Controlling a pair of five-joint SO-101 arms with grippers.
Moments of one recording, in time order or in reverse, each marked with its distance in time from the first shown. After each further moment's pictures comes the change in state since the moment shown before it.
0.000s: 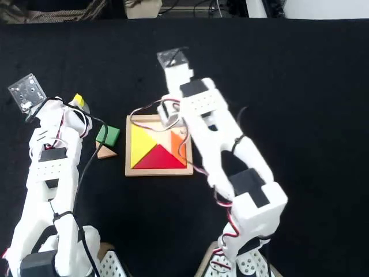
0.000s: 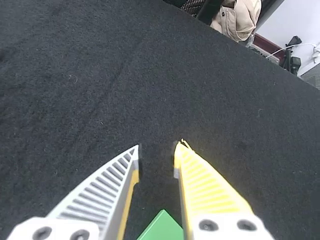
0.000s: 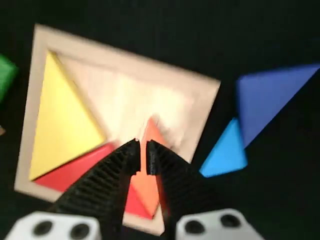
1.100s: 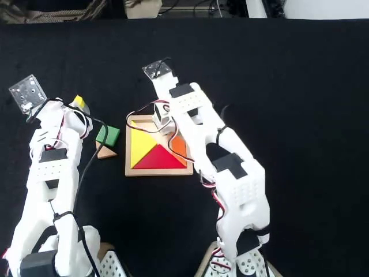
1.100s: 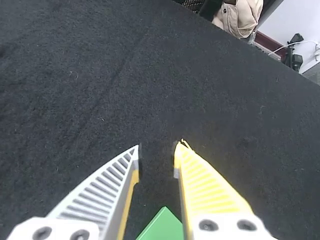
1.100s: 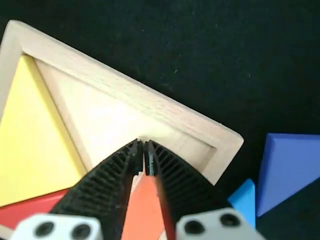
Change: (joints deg) left arm 0.1 0.0 0.6 0.0 0.0; right arm -2.4 16.9 -7.3 -4.2 8.9
